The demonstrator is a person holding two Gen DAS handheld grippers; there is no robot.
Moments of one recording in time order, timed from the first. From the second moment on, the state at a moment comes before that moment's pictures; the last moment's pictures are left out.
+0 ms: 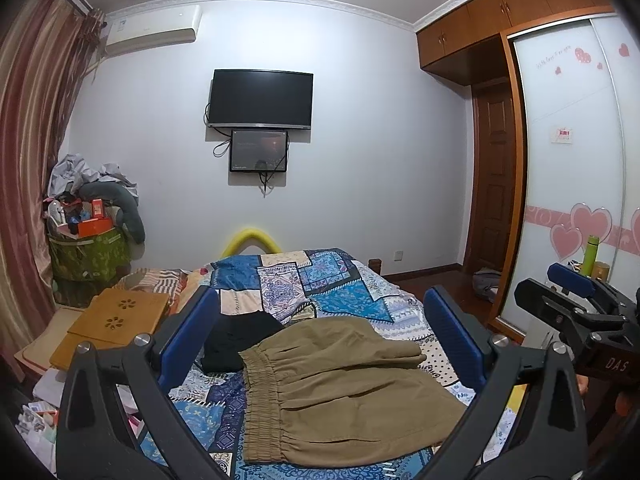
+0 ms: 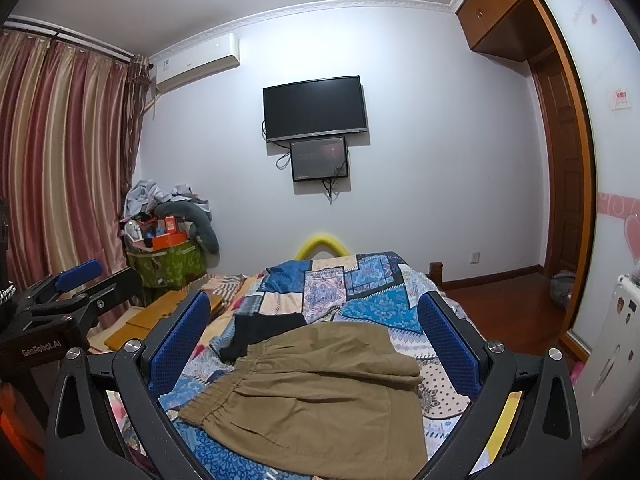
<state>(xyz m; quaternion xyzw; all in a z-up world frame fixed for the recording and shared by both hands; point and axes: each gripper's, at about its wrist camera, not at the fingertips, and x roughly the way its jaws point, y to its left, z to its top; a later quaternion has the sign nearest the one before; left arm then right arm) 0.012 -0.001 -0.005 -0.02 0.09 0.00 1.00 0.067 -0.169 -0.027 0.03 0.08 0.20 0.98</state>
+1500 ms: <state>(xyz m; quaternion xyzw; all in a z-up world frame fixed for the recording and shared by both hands) 0.023 0.001 -0.016 -0.01 0.10 0.00 0.99 0.069 -0.175 -0.023 0.03 0.11 0.20 0.97</state>
